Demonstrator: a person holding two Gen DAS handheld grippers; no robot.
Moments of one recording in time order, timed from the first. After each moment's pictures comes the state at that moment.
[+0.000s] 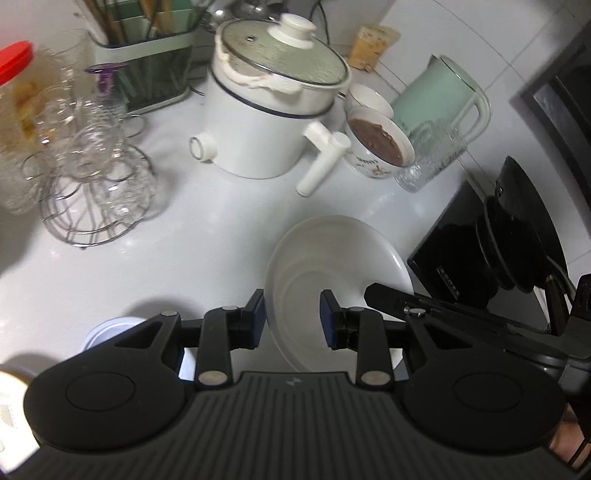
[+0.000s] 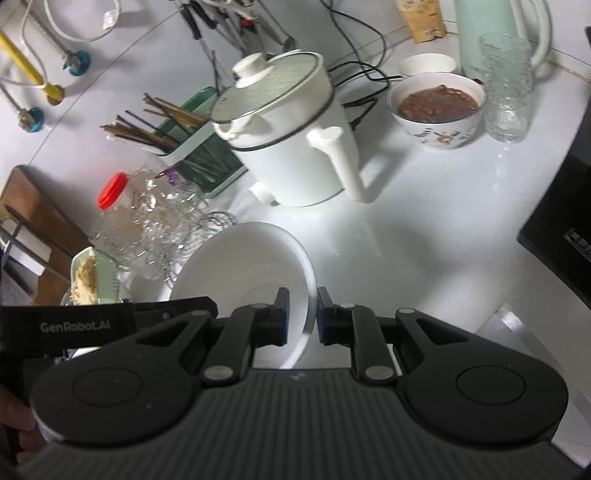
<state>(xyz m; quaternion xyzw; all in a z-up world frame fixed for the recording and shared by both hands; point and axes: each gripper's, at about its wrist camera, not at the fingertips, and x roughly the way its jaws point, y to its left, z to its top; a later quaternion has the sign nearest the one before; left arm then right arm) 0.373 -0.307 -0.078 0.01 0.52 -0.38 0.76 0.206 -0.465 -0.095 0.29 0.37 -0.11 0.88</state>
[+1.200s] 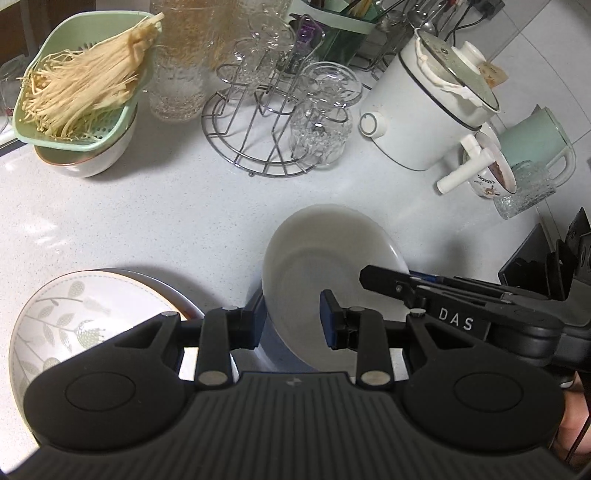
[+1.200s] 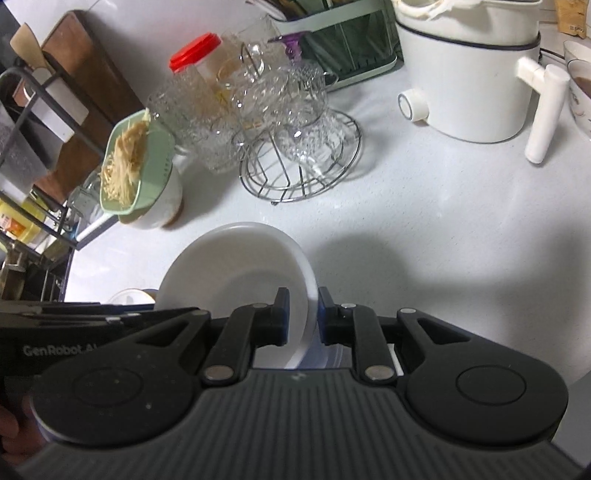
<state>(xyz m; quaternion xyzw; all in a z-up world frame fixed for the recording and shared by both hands) 0.393 -0.159 -0.136 -0.05 0.56 -0.25 0.79 0.300 -0.346 -0.146 0.20 0.47 0.02 0.86</state>
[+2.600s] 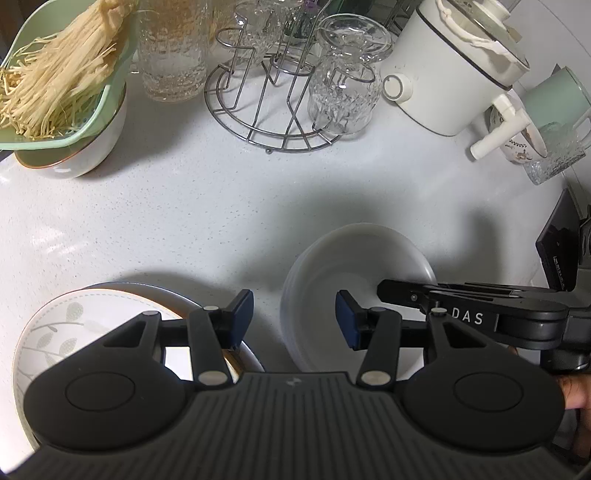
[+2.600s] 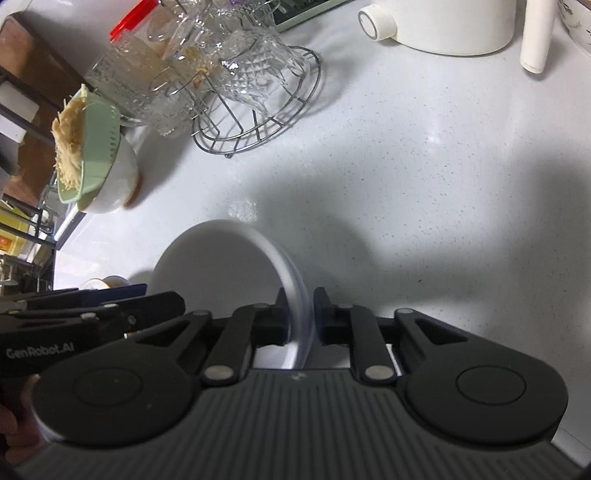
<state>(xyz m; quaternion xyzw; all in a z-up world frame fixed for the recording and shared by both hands) 0.415 -0.172 -0.171 0.02 0.58 -0.25 0.78 0.309 -0.362 -0.202 0.25 0.52 0.00 0.82</state>
